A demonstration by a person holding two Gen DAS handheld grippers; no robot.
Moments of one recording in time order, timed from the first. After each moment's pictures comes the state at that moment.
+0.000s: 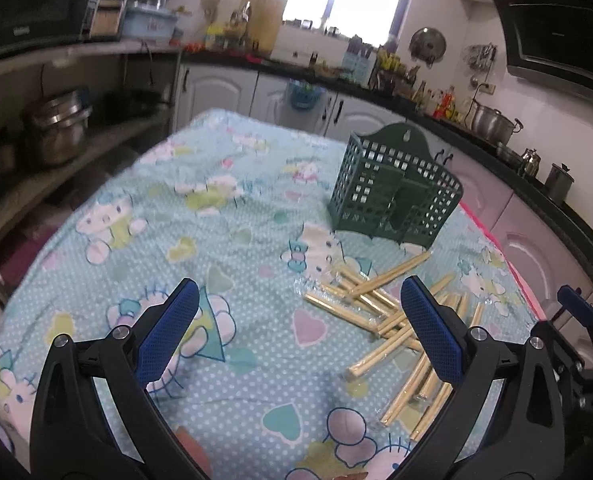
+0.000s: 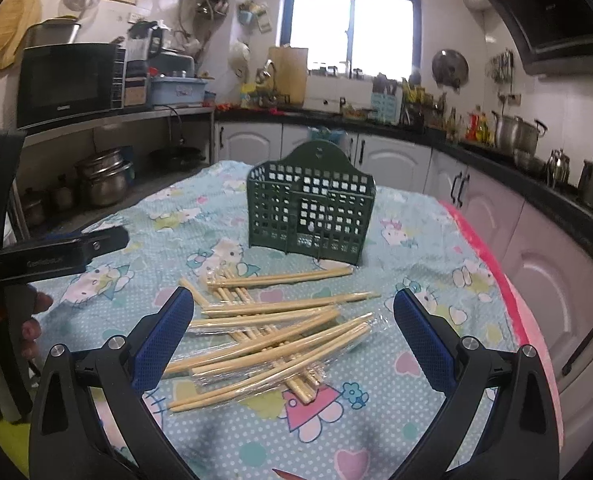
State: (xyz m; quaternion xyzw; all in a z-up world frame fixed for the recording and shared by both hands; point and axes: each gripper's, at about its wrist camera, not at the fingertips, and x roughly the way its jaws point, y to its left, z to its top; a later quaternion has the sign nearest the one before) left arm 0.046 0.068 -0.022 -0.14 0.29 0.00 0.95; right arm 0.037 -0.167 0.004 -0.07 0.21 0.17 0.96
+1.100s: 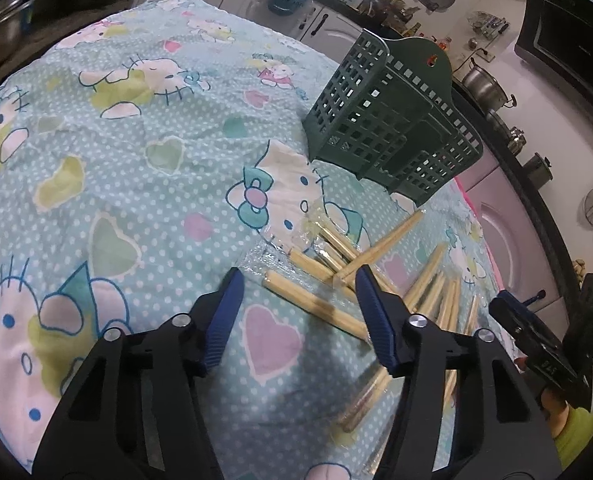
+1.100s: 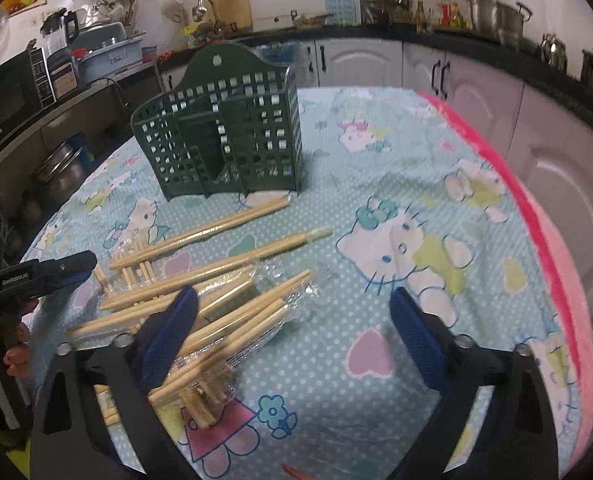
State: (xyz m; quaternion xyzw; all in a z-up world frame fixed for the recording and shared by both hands) left arm 0.137 0.068 -0.086 -0.23 0.42 -0.11 0.87; right arm 0.145 -0.225 -0.047 0.01 0.38 0.14 0.92
